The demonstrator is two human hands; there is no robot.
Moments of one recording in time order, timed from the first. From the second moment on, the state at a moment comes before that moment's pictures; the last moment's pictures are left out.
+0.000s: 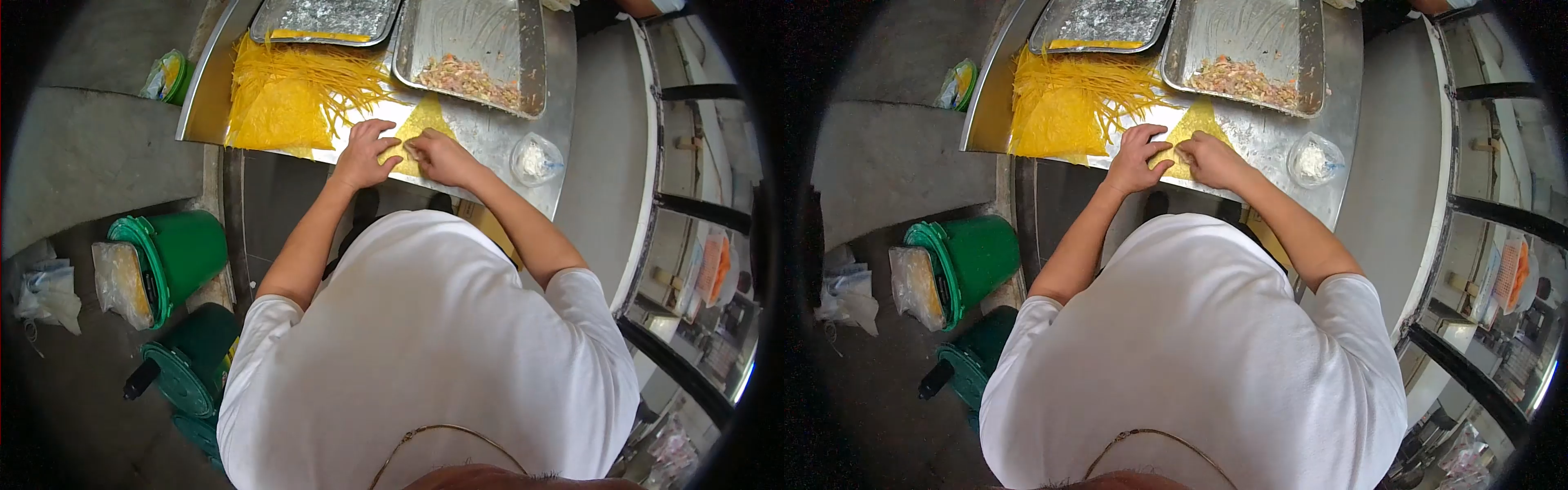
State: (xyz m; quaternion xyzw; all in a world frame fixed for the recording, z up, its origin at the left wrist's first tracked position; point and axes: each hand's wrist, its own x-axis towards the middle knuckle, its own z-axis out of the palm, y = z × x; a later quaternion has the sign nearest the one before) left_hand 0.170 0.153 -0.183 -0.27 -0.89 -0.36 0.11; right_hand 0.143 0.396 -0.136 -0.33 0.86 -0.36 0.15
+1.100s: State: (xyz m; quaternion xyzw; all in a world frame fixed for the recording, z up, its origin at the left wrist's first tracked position) left_hand 0.170 0.152 -0.178 -0.26 -0.89 -0.36 0.10; right_hand -0.005 0.396 -0.087 -0.19 0.95 -0.25 0.10
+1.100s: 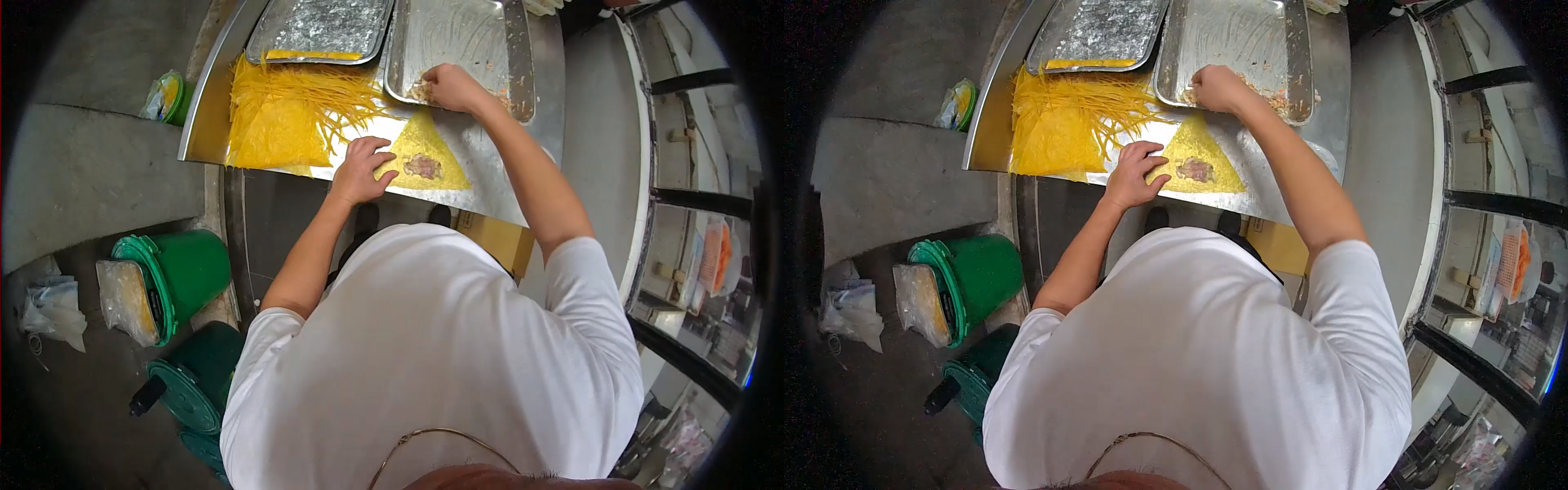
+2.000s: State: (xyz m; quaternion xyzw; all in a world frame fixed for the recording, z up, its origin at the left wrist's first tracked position) left_hand 0.168 0.152 -0.183 -0.27 -0.88 -0.37 0.12; right_hand 0.129 0.400 -0.110 -0.29 0.90 -0.29 0.13
